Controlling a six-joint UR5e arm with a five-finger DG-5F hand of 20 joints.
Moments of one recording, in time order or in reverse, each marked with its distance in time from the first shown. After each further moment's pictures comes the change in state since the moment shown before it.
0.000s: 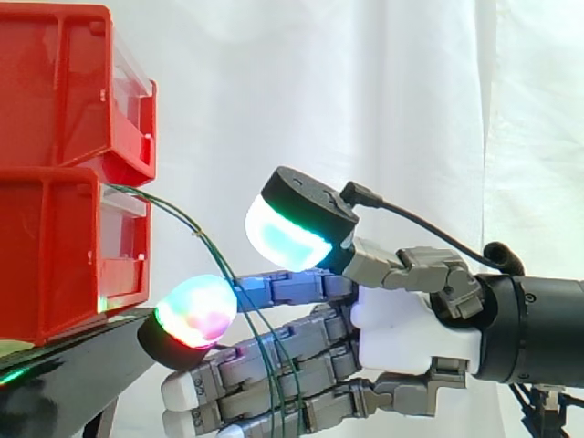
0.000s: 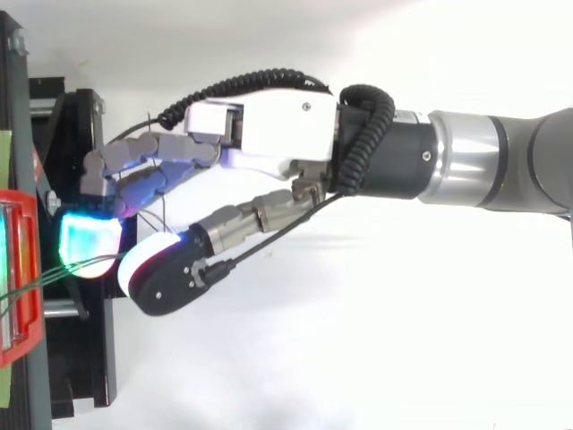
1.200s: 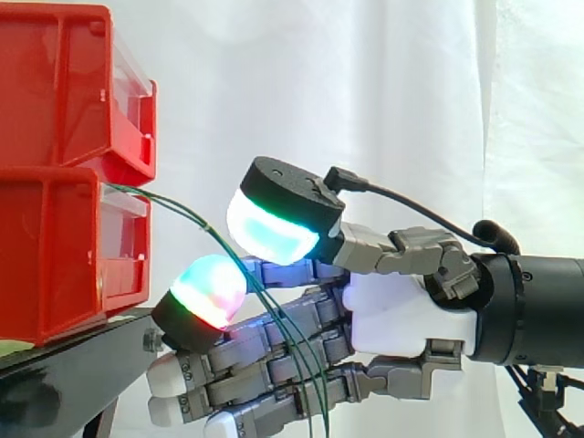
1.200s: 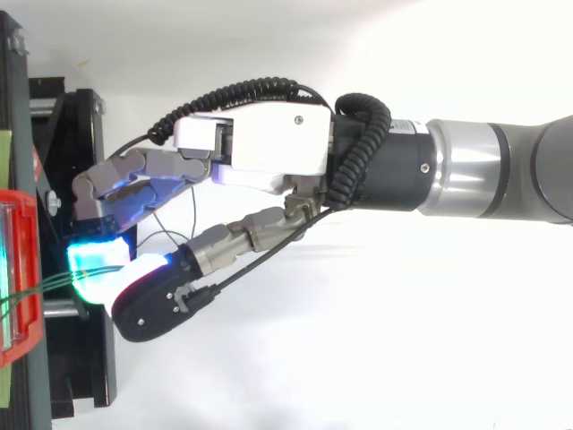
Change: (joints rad) arm 0.013 0.001 0.042 -0.055 -0.004 -0.014
